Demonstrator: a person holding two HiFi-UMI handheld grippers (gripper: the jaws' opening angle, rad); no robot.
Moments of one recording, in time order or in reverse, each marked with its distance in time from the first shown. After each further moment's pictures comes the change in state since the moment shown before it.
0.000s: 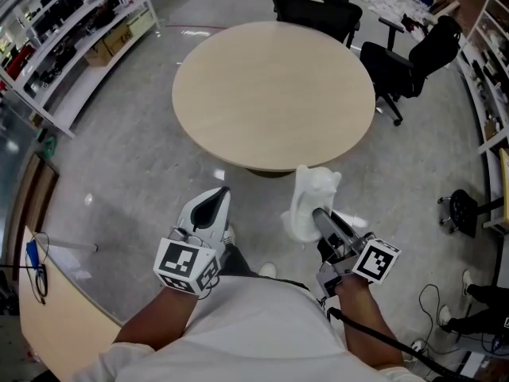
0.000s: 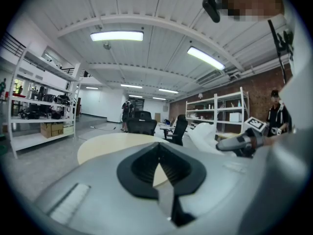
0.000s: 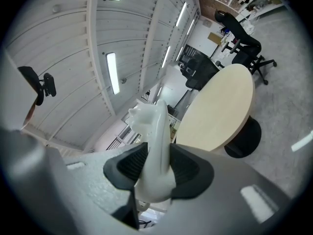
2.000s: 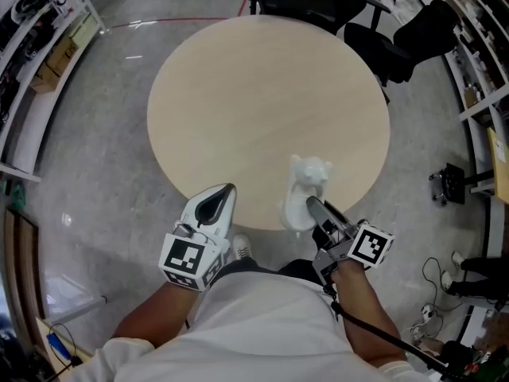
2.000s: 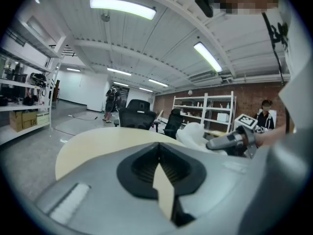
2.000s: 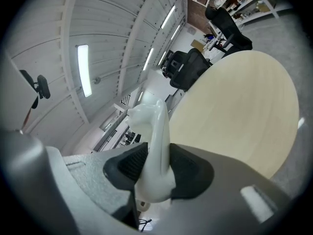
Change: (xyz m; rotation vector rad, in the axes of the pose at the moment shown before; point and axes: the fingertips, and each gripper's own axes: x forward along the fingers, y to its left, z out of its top) left arm 0.171 0.196 0.008 -0.032 0.098 -0.259; right arm 0.235 -0.056 0.057 0.084 -0.073 -0.210
